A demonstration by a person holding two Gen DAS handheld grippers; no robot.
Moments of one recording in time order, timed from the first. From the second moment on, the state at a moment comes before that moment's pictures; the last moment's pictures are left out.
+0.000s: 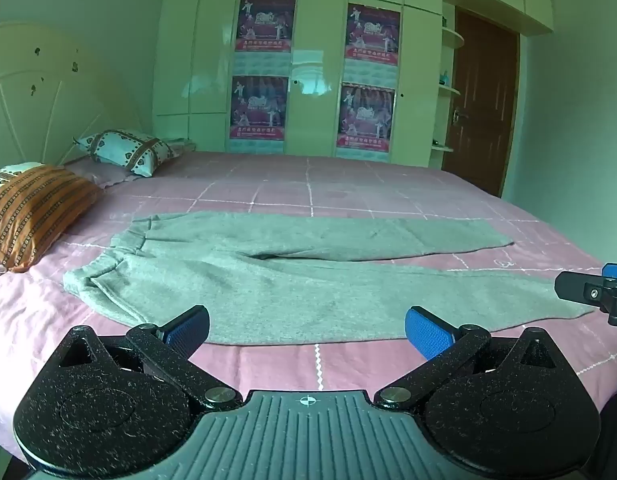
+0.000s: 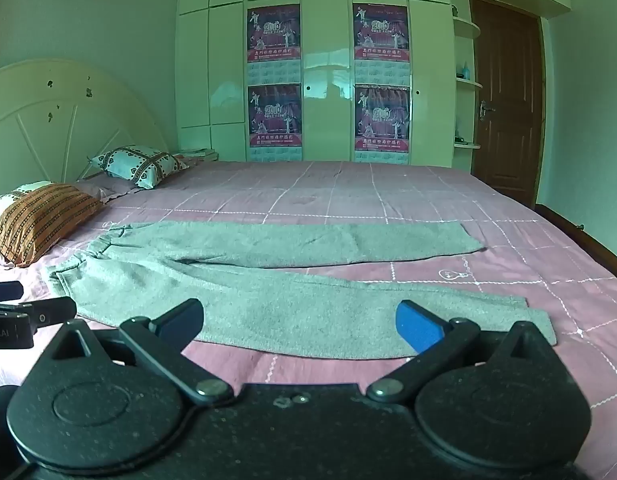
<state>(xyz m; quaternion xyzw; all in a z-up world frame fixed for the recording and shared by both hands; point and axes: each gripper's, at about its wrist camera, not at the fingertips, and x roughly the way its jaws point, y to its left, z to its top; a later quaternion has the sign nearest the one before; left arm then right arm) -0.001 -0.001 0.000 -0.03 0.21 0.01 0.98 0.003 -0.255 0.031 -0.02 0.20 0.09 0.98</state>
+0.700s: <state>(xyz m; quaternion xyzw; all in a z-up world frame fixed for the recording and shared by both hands) -0.002 -0.008 0.004 -0.03 0.21 0.00 0.98 0.003 -0.255 0.031 -0.02 0.20 0.09 0.98</state>
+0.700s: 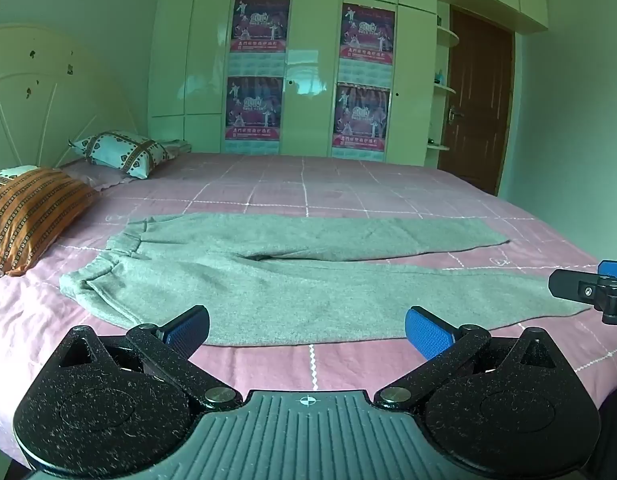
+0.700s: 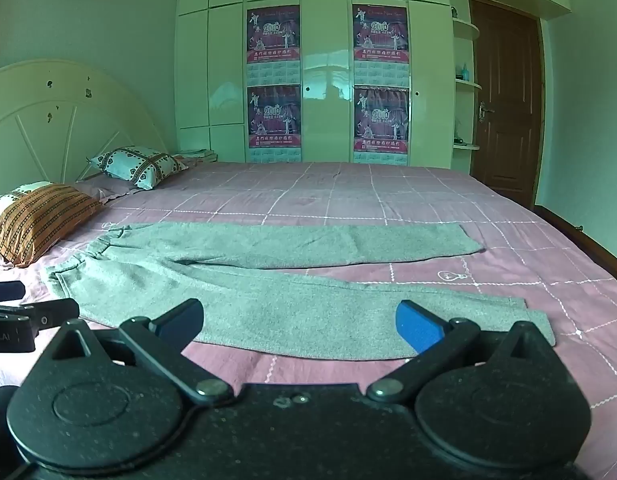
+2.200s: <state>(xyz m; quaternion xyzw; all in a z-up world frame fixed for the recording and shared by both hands) -0.002 -0.005 0.010 -0.02 0.20 0.00 0.98 0.003 -0.256 0.034 -0.02 0.20 0.08 0.98</state>
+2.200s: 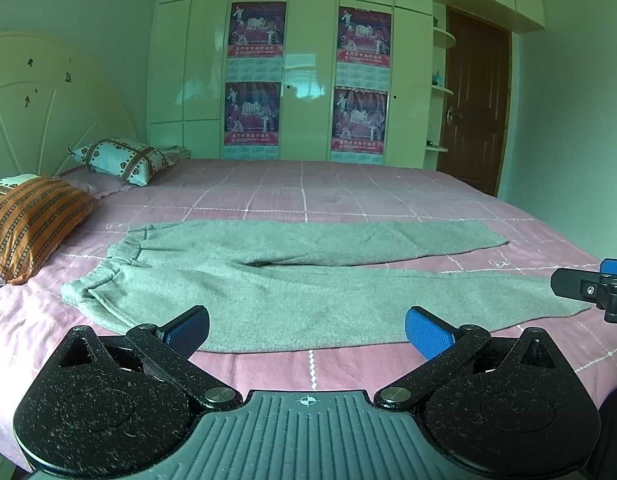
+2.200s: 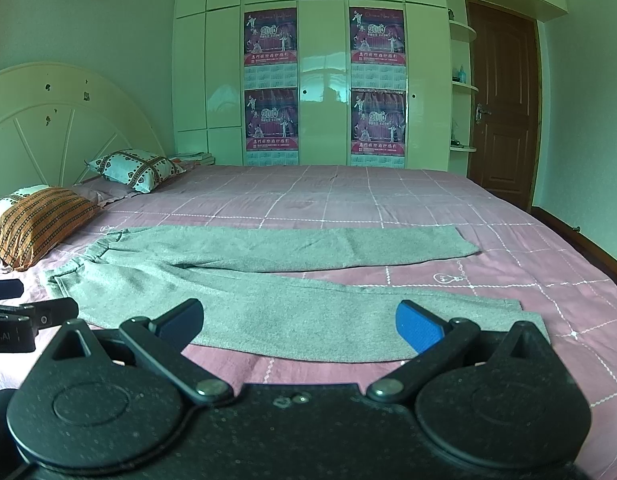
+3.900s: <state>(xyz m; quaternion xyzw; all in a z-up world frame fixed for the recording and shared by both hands) 0.077 0.083 0.024 -0.01 0.22 0.04 0.97 0.071 -0.255 0.058 -0.02 0.19 0.11 0.98</state>
